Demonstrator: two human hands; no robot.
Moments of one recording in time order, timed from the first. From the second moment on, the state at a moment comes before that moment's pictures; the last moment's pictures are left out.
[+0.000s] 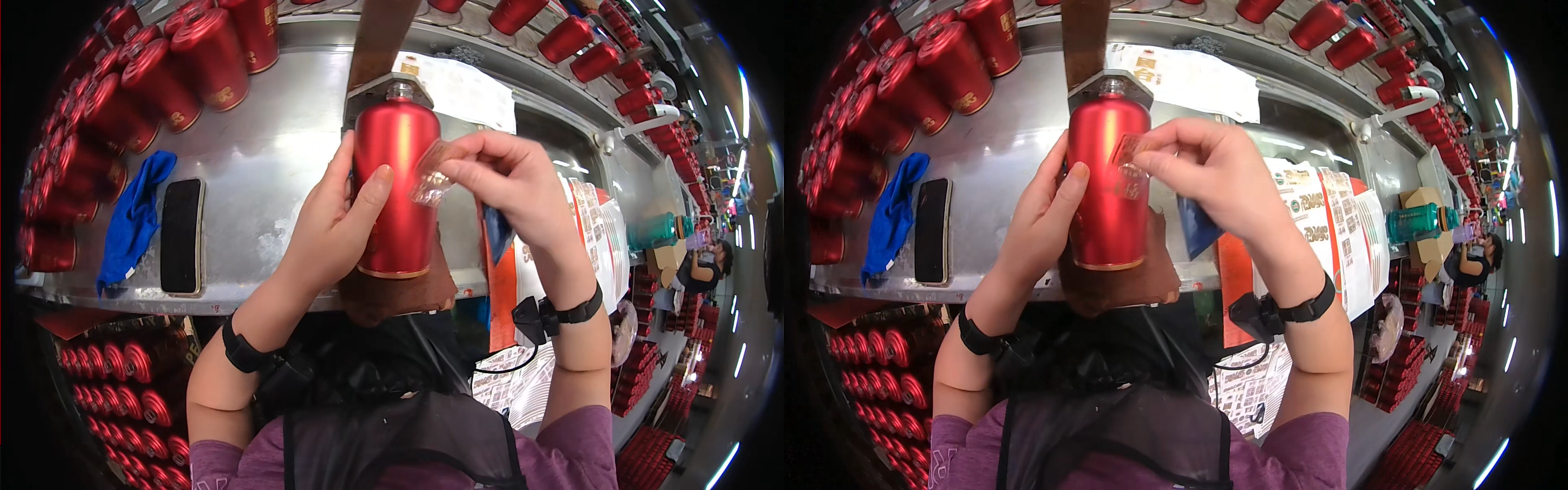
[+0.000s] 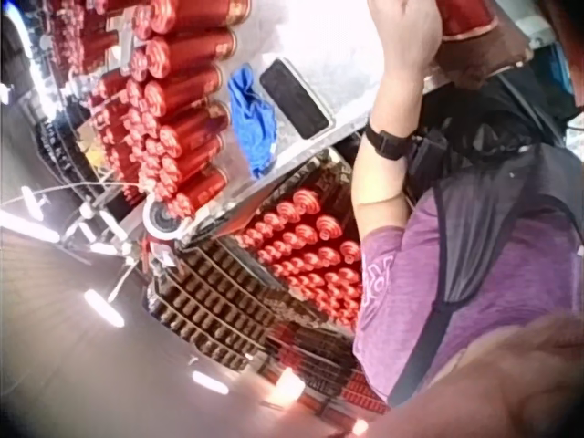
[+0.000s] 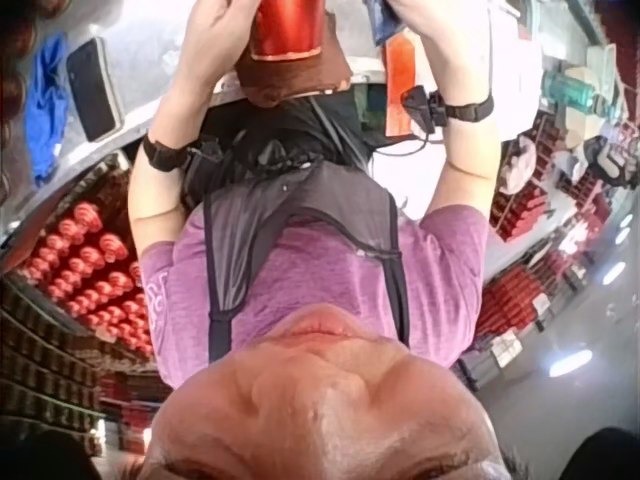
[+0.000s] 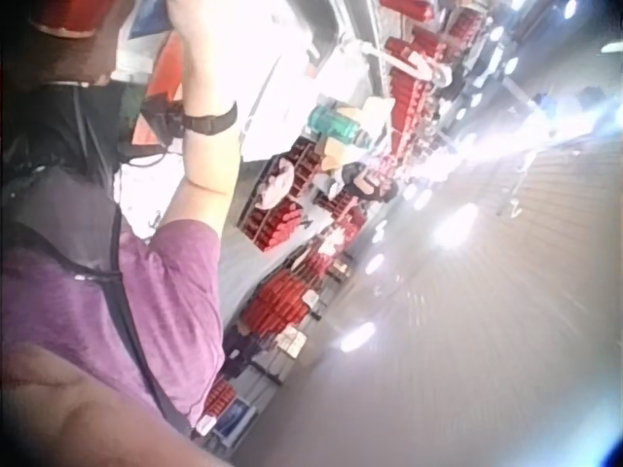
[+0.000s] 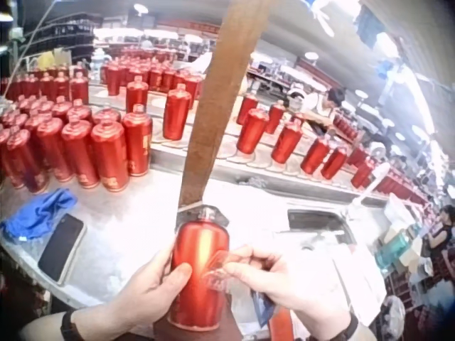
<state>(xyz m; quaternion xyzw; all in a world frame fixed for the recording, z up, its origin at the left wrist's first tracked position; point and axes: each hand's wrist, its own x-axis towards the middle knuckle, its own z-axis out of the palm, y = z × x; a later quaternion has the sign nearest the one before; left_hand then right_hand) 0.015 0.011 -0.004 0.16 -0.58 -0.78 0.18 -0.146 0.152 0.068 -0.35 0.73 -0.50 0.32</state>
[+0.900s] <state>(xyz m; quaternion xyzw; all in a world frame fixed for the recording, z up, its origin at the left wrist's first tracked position) 0.018 0.003 -0.005 0.18 -0.53 -0.81 0.17 -0.149 0.163 0.100 -0.45 0.74 -0.41 0.29</state>
